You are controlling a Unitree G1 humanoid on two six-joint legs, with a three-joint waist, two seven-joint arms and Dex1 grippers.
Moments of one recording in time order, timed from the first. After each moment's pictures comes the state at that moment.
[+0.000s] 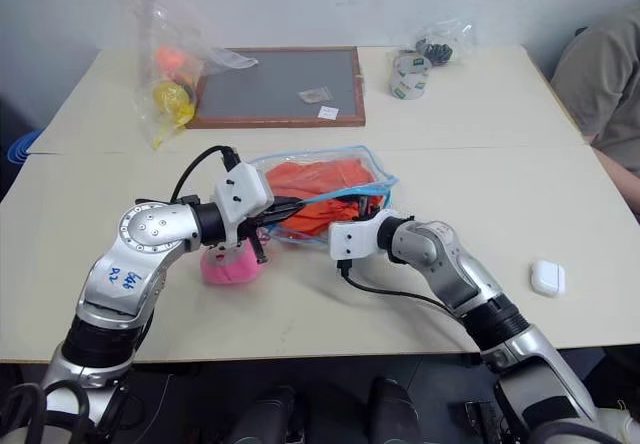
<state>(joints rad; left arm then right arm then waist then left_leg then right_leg) -0.53 0.52 -0.13 -0.38 -0.10 0.57 -0.73 -0.64 -0.55 0.46 0.14 -0.48 -0.23 0.54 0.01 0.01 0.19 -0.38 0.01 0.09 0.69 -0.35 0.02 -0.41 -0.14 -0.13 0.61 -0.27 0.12</state>
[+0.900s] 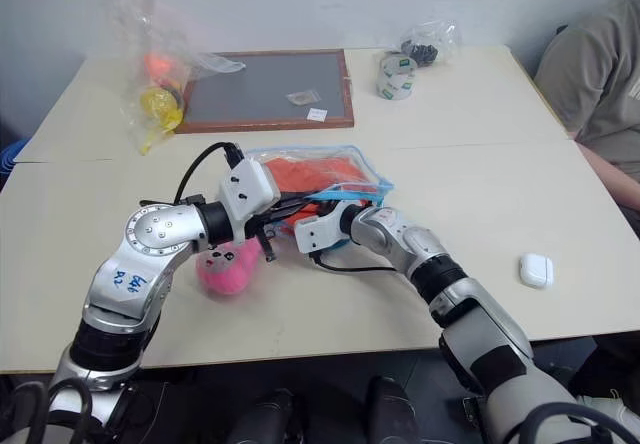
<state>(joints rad) -0.53 0.47 -0.14 -0.41 -0.11 0.63 -0.66 -0.91 -0.33 0.56 0.69 -0.73 -0.44 0.28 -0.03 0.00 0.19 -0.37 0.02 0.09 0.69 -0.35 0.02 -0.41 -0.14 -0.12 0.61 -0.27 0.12</state>
